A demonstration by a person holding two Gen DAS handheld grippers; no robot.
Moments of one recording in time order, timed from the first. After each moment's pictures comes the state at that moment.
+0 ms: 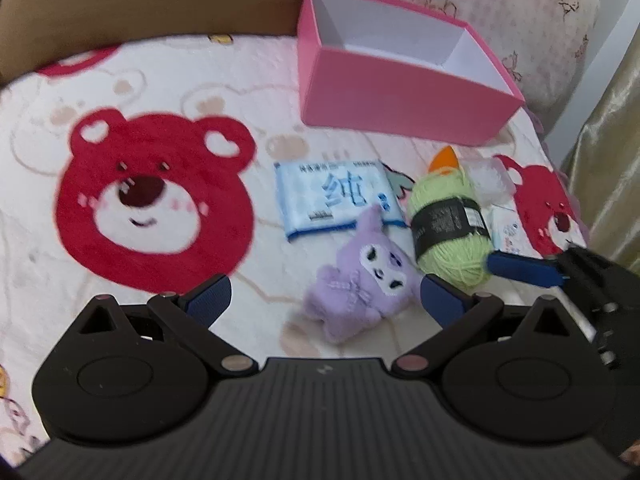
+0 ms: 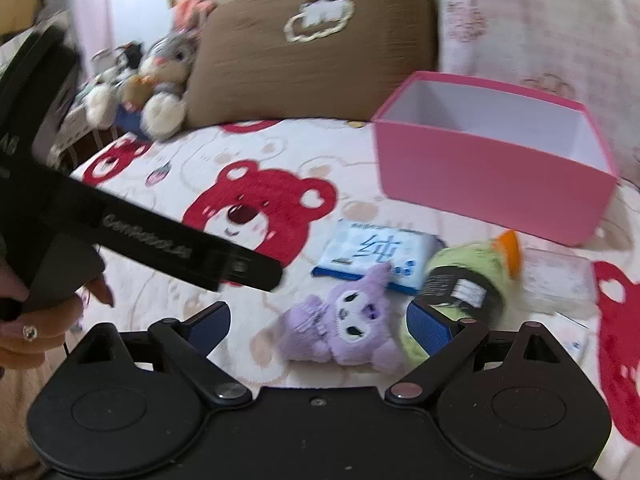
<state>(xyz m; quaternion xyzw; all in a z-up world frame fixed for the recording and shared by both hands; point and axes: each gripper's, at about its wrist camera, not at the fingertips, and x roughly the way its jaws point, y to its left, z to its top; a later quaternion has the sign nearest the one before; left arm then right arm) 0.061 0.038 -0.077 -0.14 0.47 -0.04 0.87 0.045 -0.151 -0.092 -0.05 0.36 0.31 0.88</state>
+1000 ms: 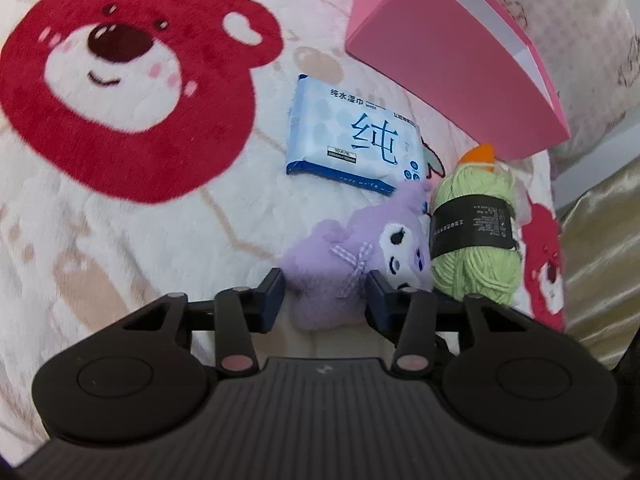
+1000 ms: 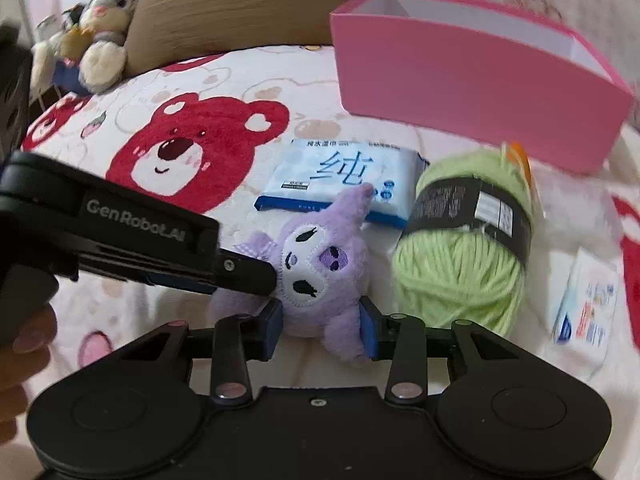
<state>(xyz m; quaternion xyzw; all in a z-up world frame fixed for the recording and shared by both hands) 0.072 0.056 -0.164 -0.32 0.48 -0.02 0.81 0.075 -0.140 -0.154 -0.04 0.45 0.22 0.87</state>
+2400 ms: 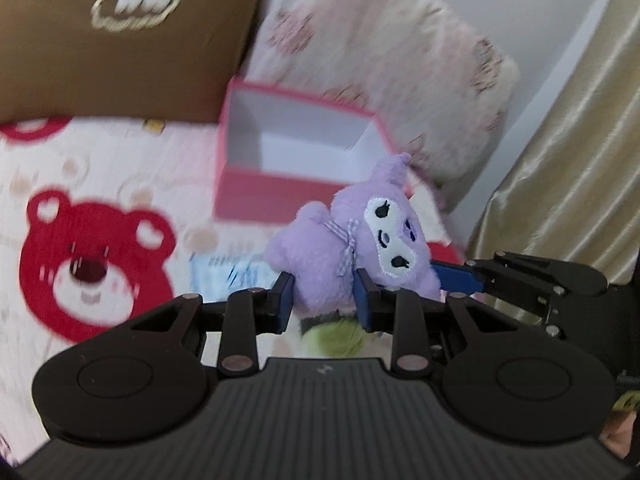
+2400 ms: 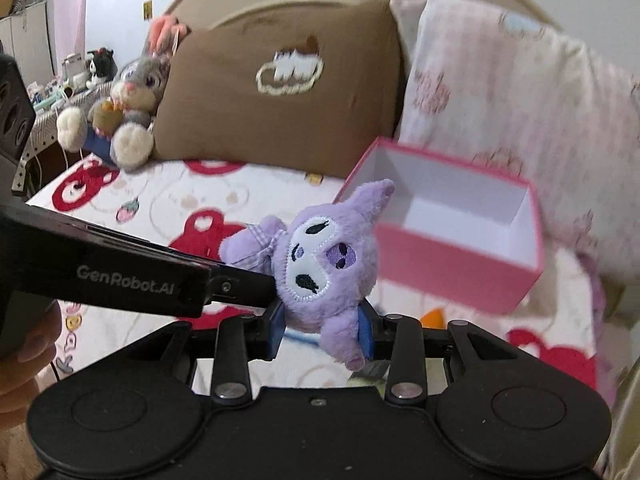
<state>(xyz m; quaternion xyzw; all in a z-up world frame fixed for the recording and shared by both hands) 0.060 0.026 0.037 -0.19 0.37 -0.10 0.91 0.062 -0.153 0.035 -0.08 0.35 0.21 0.91</state>
